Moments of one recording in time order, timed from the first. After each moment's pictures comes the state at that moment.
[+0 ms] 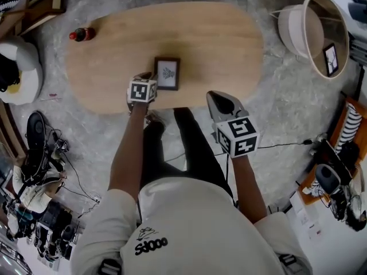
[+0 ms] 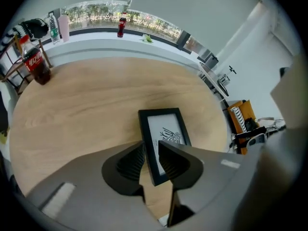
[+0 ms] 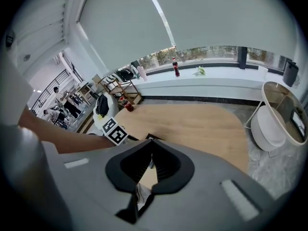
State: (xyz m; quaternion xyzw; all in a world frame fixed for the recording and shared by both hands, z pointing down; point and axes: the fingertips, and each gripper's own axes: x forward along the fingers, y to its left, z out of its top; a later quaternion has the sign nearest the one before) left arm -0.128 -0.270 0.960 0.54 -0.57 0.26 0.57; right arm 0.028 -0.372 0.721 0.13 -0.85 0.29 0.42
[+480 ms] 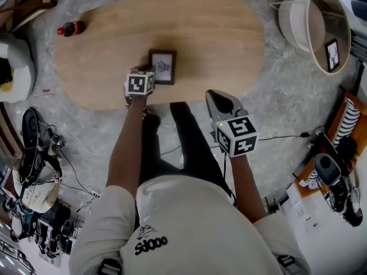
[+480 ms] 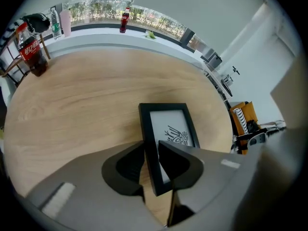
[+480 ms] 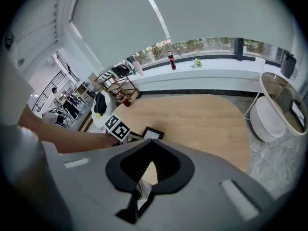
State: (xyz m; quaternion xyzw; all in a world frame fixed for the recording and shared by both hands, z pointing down) left arm -0.129 -0.272 0.995 0.53 -0.57 0.26 0.58; right arm 0.037 -0.363 0.753 0.14 -0.83 0.32 0.44
